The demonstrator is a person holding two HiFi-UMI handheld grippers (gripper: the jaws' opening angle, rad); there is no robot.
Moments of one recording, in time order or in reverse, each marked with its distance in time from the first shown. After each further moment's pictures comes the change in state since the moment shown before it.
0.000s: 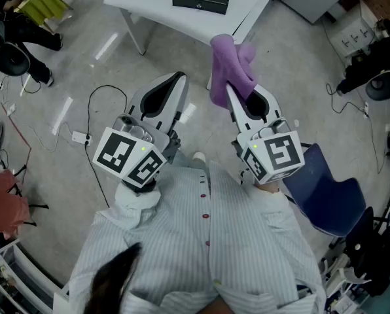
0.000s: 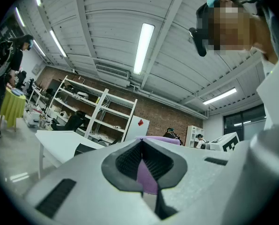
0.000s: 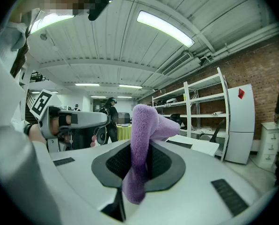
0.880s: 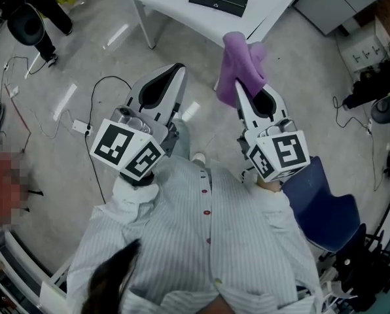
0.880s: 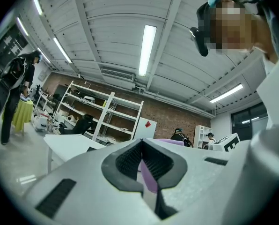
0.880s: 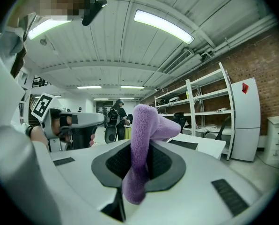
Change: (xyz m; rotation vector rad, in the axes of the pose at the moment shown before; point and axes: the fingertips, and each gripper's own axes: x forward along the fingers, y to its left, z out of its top) left arm -0.002 0.042 0.002 0.021 -0.024 0.072; right arm 0.032 -0.006 -0.010 0.035 -0.013 0.036
